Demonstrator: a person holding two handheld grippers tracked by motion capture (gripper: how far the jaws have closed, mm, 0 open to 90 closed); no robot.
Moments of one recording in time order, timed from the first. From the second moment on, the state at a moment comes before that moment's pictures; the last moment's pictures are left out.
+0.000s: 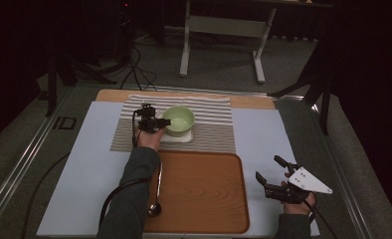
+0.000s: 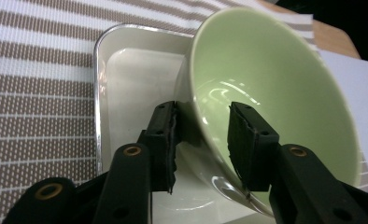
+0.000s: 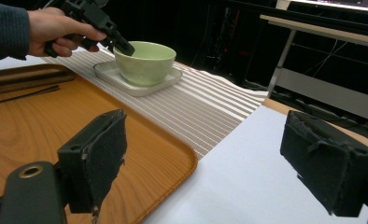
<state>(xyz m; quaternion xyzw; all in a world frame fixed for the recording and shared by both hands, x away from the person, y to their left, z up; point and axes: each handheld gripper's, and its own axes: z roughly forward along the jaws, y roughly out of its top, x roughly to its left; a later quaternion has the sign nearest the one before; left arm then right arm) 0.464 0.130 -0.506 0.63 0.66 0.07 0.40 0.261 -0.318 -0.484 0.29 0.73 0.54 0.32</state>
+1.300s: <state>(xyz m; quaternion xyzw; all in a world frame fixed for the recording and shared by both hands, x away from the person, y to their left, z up) 0.462 0.135 -0.503 0.61 0.69 0.06 0.39 0.259 -0.321 -0.483 0.29 0.72 0.54 0.32</state>
